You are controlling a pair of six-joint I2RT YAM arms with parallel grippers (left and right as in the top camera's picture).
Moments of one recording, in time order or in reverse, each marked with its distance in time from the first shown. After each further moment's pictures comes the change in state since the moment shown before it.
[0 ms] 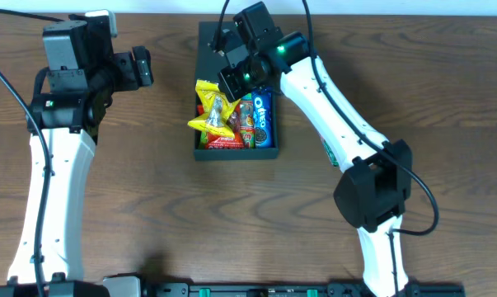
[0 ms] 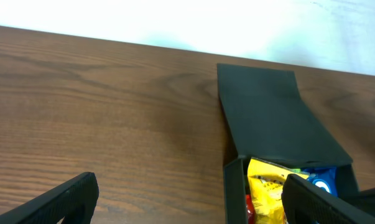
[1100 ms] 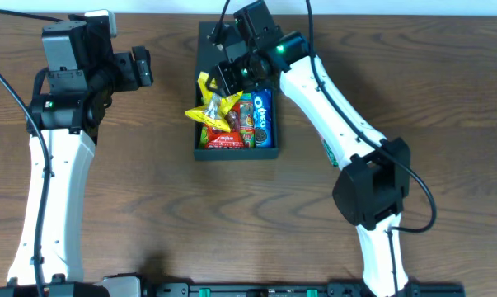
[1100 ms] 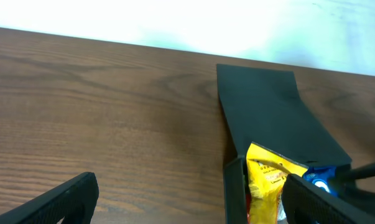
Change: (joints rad) left arm 0.000 -0.002 0.000 0.000 0.000 0.003; right arm -0.009 0.011 0.006 0.050 -0.051 0.143
